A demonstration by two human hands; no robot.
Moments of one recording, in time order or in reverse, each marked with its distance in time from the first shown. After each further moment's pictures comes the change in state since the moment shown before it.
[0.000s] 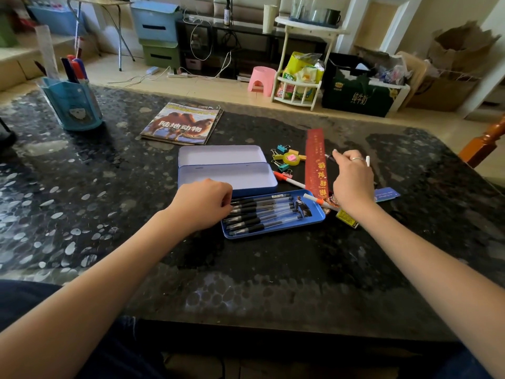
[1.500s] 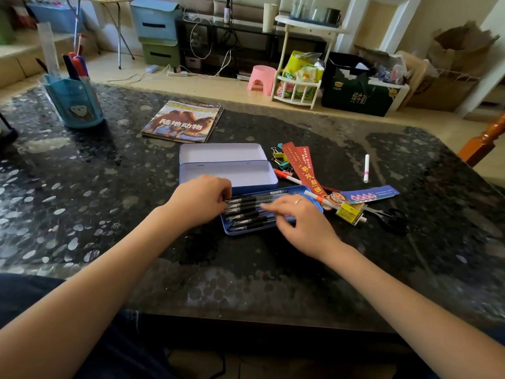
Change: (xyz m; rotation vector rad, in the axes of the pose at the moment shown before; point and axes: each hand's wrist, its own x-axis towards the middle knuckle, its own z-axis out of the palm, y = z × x) left_hand -0.002 -0.003 -0.005 -0.128 -0.080 -0.040; right_hand -0.088 -0.061 -0.004 0.448 -0.371 -0.391
